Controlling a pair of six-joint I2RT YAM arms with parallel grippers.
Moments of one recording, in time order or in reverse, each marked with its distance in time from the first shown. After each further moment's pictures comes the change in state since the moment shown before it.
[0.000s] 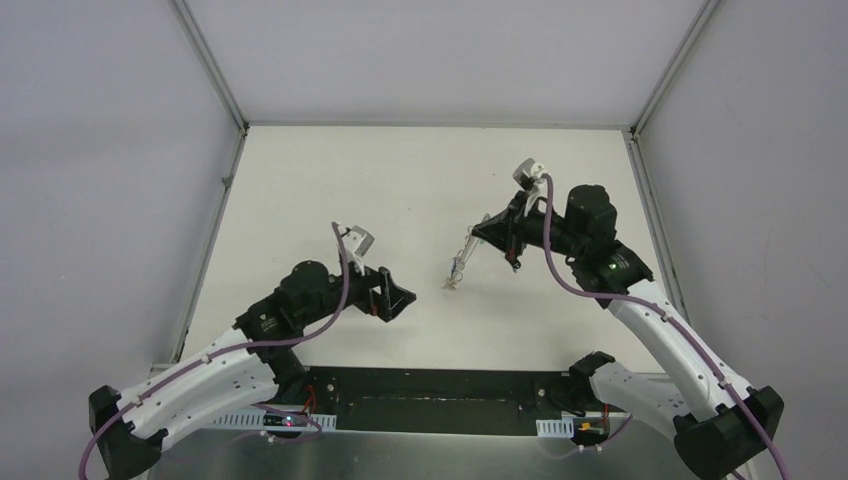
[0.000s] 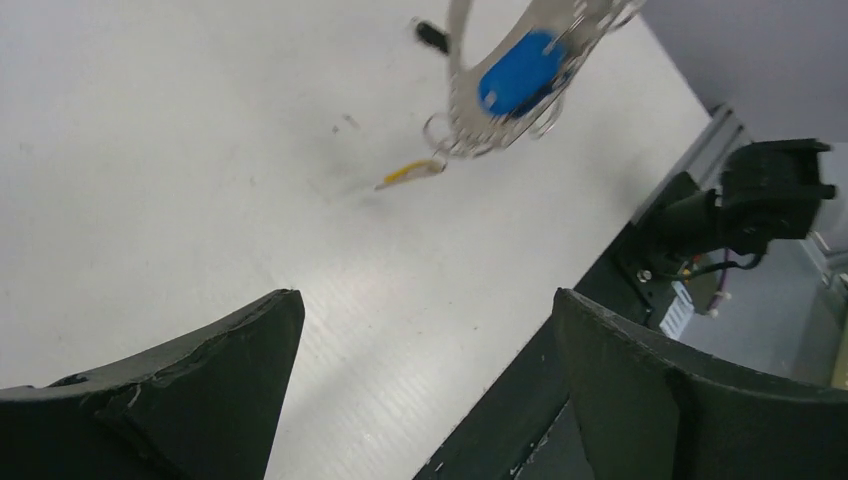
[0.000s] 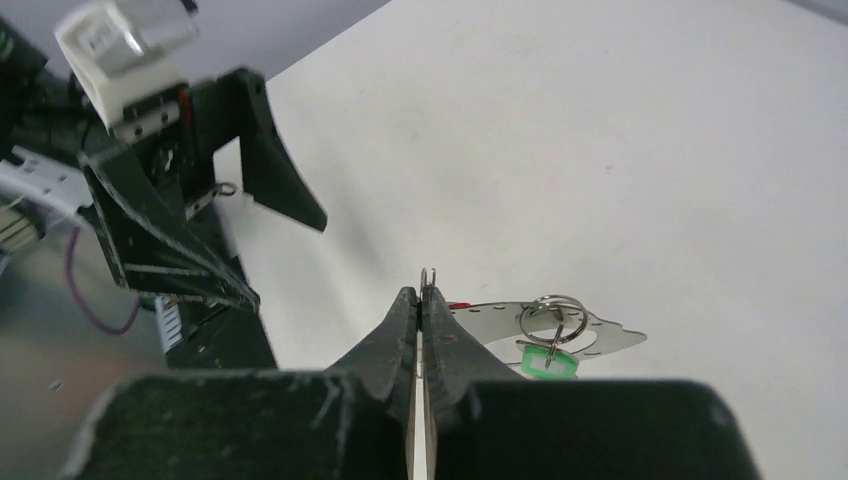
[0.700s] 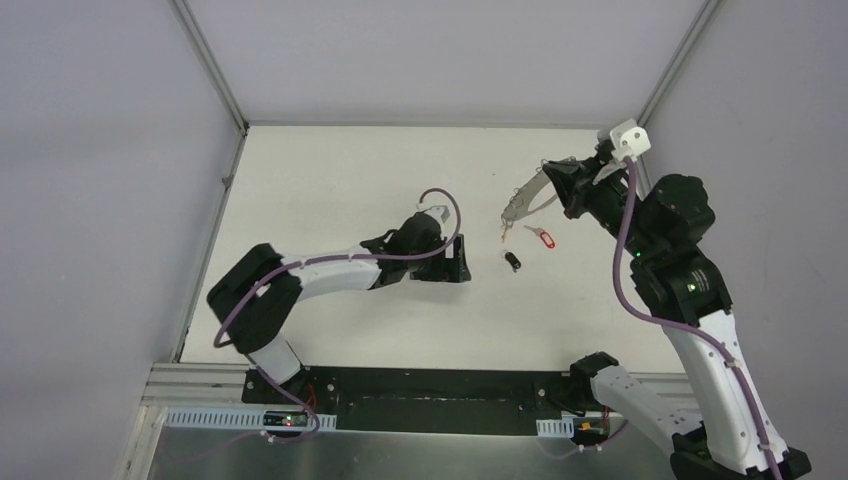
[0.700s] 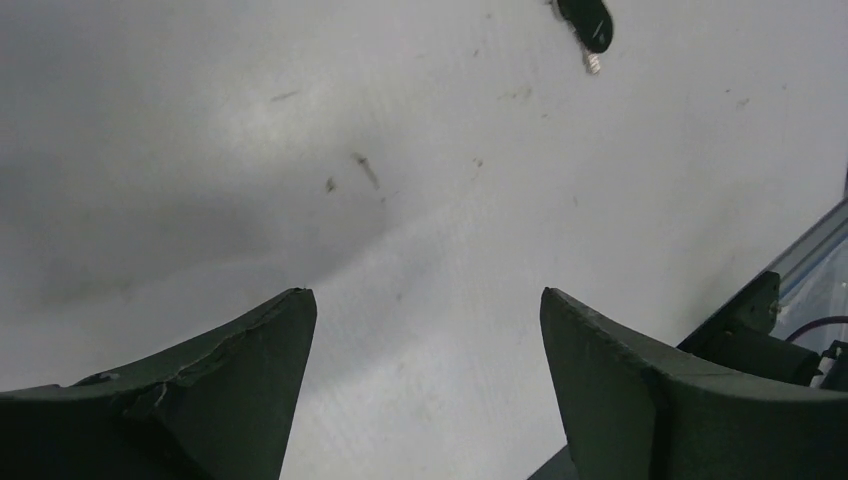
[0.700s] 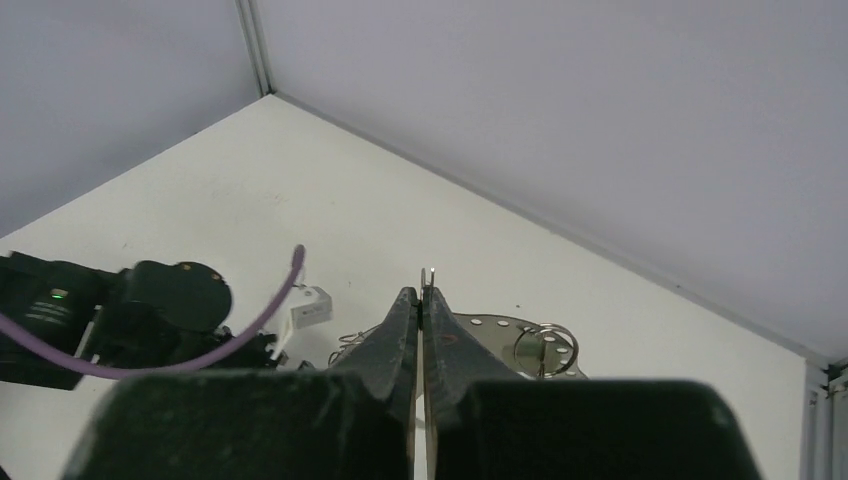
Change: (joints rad) left arm 0.001 1.020 0.379 0.142 -0.008 -0.290; right arm -0.111 -0.084 0.392 -0.260 0.446 -0.210
